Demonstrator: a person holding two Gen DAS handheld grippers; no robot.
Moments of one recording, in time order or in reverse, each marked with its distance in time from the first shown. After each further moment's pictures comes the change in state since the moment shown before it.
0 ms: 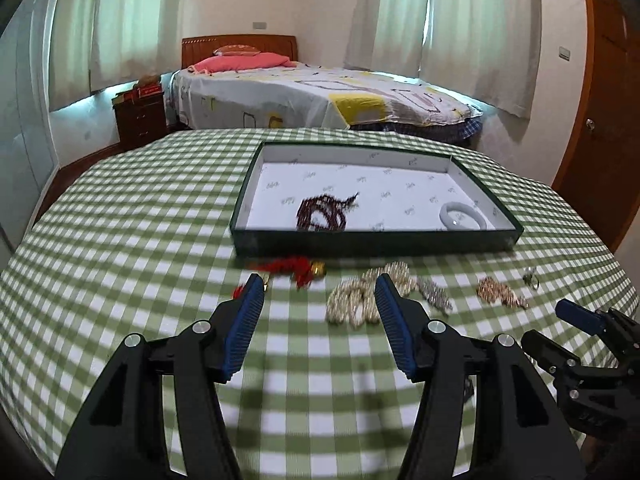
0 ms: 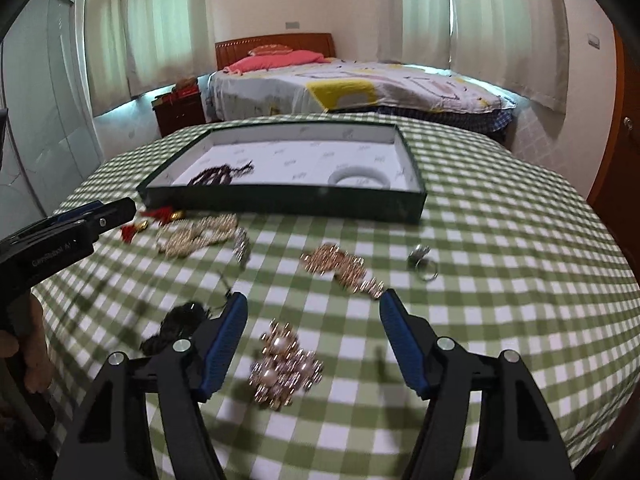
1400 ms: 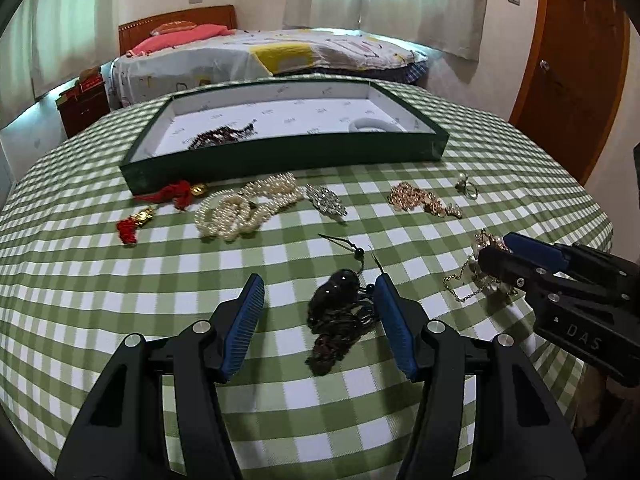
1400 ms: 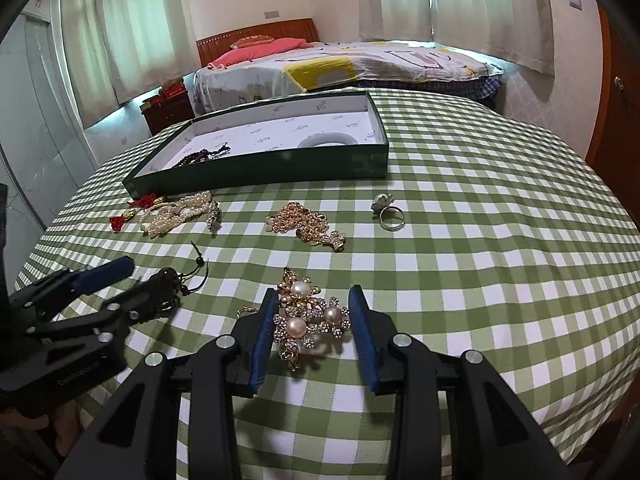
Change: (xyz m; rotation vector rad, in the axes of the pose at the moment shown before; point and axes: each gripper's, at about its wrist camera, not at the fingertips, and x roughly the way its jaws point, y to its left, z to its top) left arm 0.013 -0.068 -0.049 0.147 0.150 -0.152; right arm -0.010 -0.029 -0.024 0.096 0.048 0.019
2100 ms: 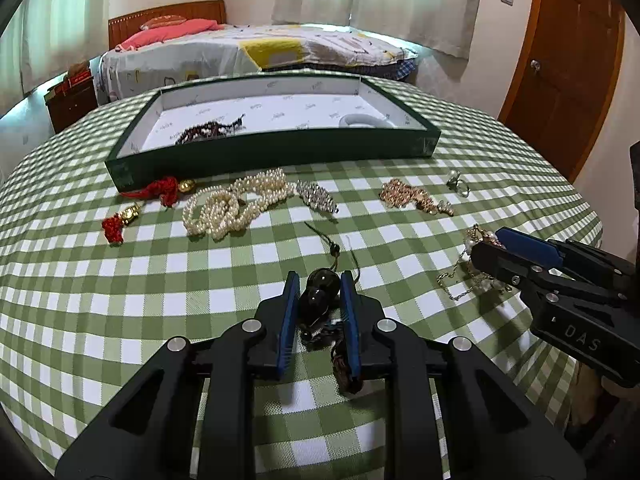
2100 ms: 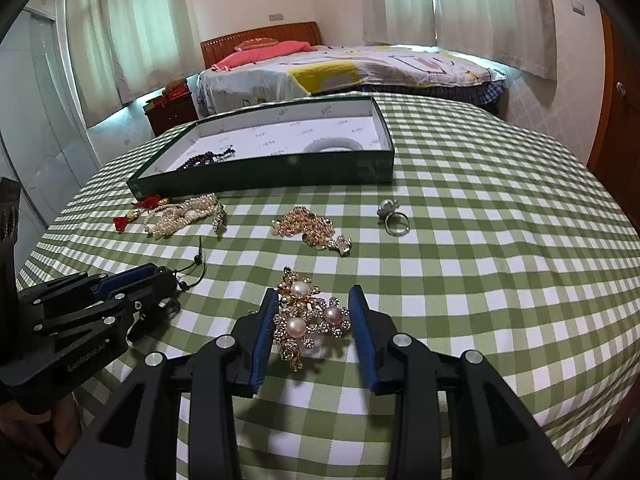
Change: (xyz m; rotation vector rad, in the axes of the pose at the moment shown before) left arm 0.000 0.003 0.001 0.002 0.003 -0.051; right arm -0.002 0.003 0.000 -0.013 -0.017 0.005
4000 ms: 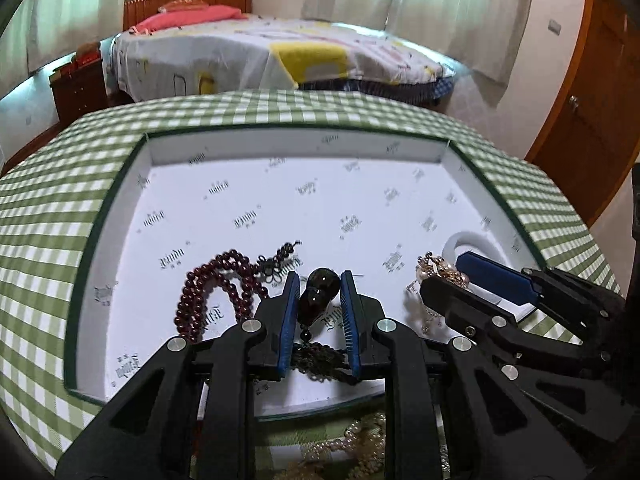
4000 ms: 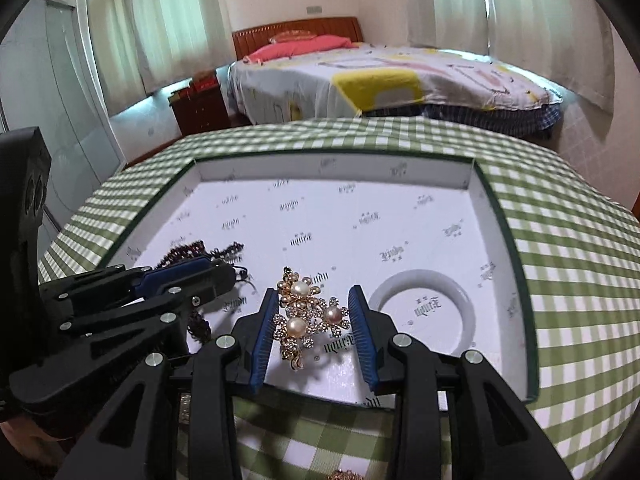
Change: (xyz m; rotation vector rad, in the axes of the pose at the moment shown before) left arm 0.117 0.074 0.137 -0.102 0.034 0.017; right arm 0.131 0.035 0.135 -0.086 0.036 0.111
